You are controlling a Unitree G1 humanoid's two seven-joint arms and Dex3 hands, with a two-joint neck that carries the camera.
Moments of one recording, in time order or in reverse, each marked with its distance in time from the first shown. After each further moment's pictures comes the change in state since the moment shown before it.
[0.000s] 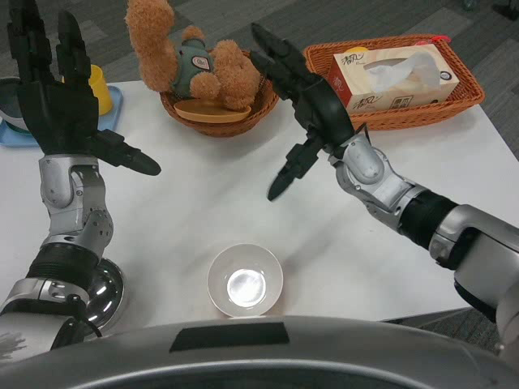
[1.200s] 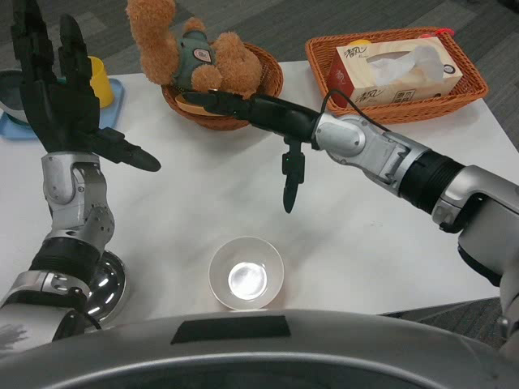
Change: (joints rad) left arm 0.000 0.010 -0.005 0.057 -0.028 -0.008 0.000; right arm -0.170 -0.065 0.017 -0.154 -0.514 0.416 0.404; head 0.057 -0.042
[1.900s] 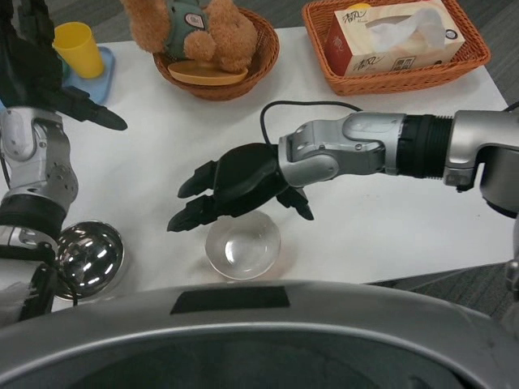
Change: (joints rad) left arm -0.085 0.159 -0.005 0.123 -0.055 0.101 0.000; right arm -0.206 -0.033 0.449 -0.326 -0.520 0.042 -0.003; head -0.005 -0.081
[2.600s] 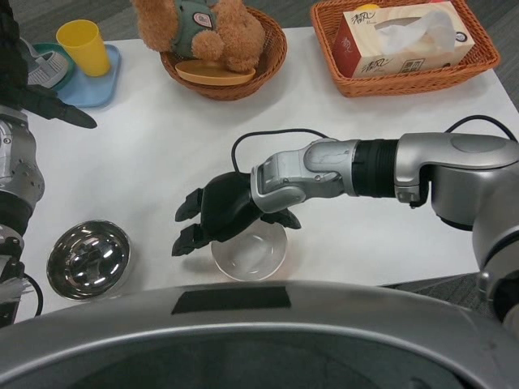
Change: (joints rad) left arm -0.020 0.118 -0.036 0.095 -0.066 0.003 -0.001; right arm 0.029 0.192 0.095 0.177 -0.183 0.049 -0.005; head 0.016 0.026
